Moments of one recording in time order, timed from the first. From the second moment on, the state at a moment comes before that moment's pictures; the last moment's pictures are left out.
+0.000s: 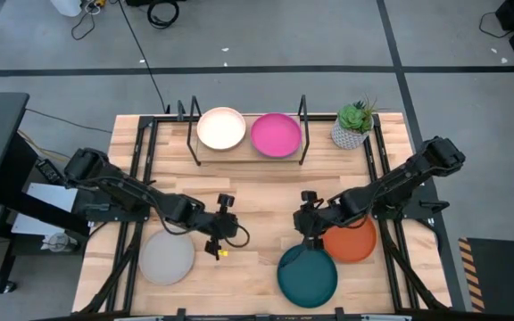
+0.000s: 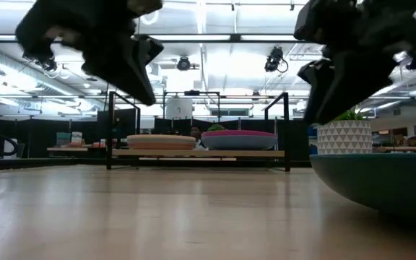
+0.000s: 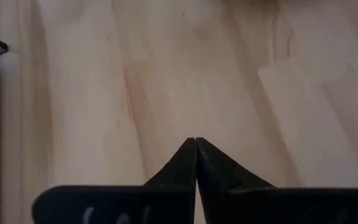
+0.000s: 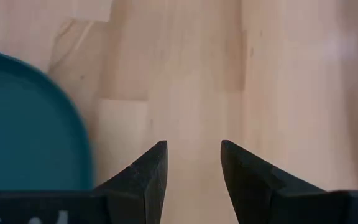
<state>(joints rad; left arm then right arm) -0.38 1.56 0.96 -0.31 -0.31 0.06 0.39 1.49 0.83 -0.35 0.27 0.22</state>
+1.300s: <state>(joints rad) 0.05 1.46 0.78 0.30 -0.03 0.64 0.76 1.49 0.98 -0.94 -0.18 1.28</state>
